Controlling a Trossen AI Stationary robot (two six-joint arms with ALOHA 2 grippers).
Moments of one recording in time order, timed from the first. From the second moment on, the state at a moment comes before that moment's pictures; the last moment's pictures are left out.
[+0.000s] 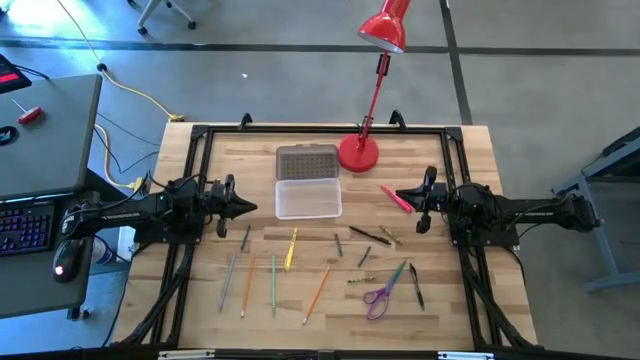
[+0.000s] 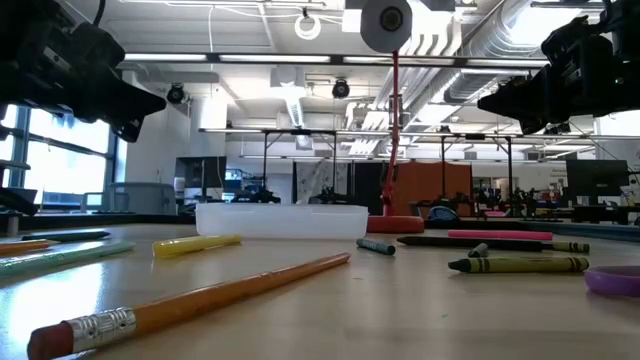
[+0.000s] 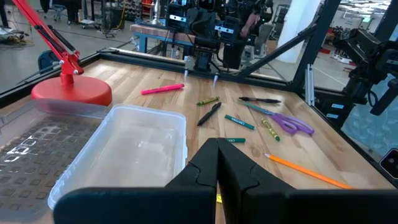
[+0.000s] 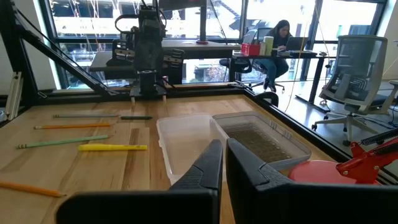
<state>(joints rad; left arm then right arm) 0.18 0.13 0.02 0.02 0.19 -0.14 -0.09 0.27 0.01 0.24 0.14 0.00</state>
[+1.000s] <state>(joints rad) 0.18 0.13 0.02 0.30 -0.19 -0.13 -0.08 0.27 0.01 0.25 0.15 -0.01</state>
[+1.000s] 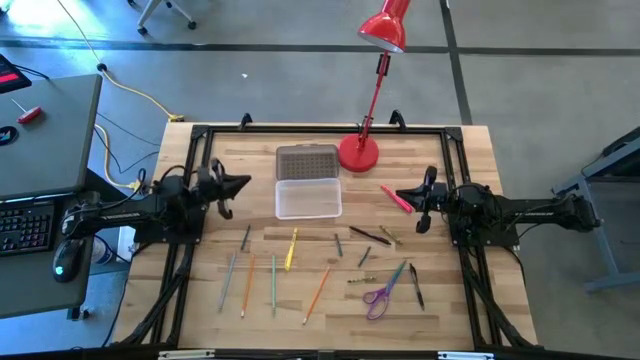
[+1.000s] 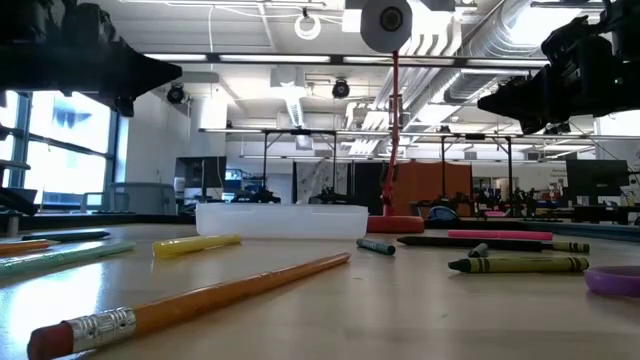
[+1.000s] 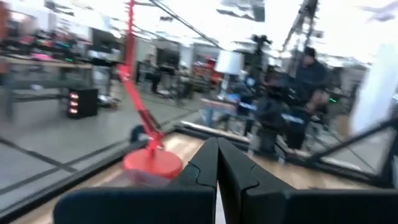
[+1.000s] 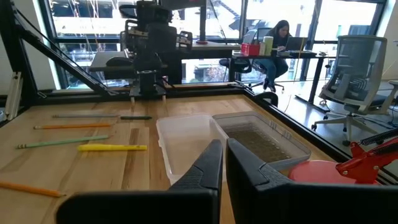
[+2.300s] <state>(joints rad) 0.18 0.13 0.02 0.29 -0.59 -0.14 -0.09 0.62 0.02 0.28 0.48 0.16</state>
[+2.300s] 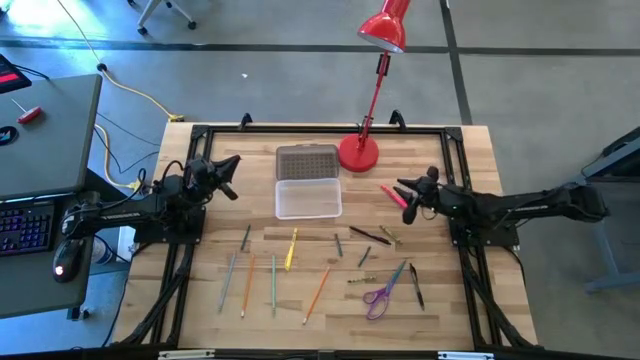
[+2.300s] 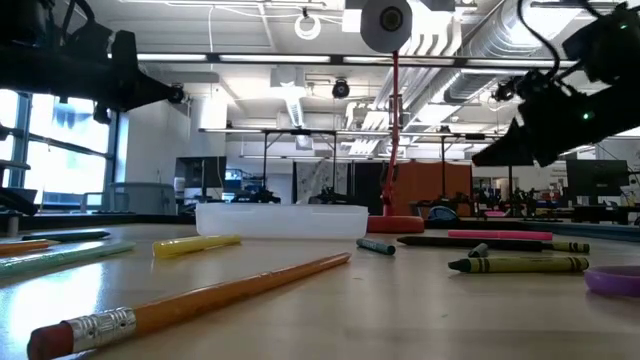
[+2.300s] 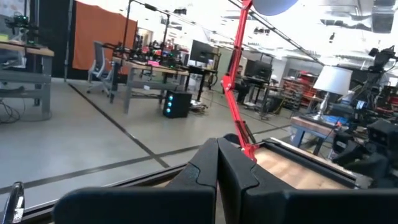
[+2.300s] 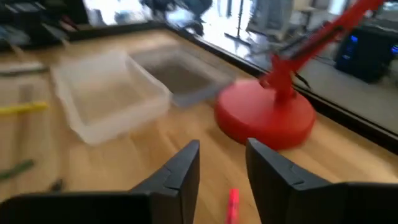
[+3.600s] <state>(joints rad) 0.18 0.13 0.02 0.29 -0.59 -0.14 -0.09 1.38 0.02 0.52 0.53 0.42</state>
